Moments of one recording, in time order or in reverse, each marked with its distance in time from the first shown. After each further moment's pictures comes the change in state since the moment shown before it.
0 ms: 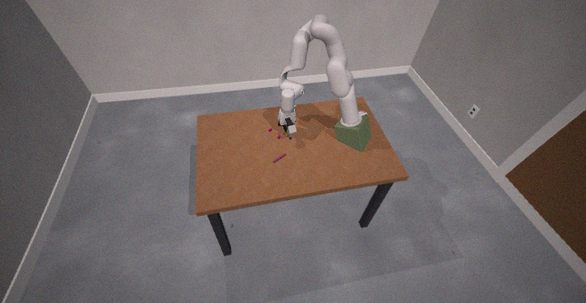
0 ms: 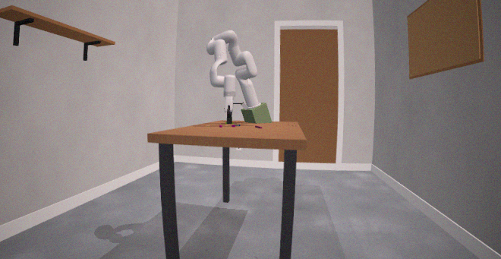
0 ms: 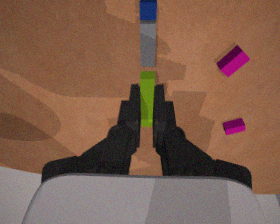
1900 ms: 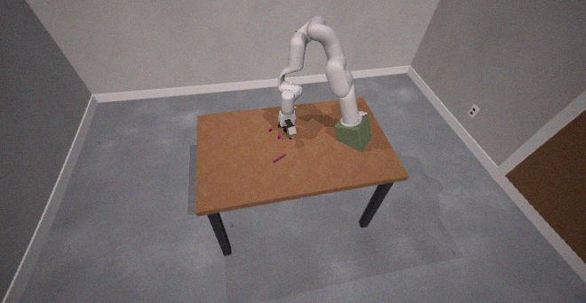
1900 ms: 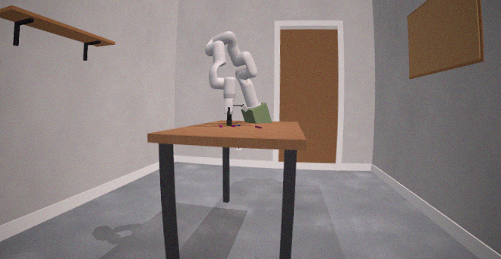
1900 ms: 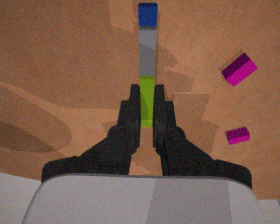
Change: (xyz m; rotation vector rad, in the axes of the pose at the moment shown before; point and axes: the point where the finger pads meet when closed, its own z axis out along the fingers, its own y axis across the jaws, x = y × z) arm 0.000 0.000 0.012 0.000 0.000 0.000
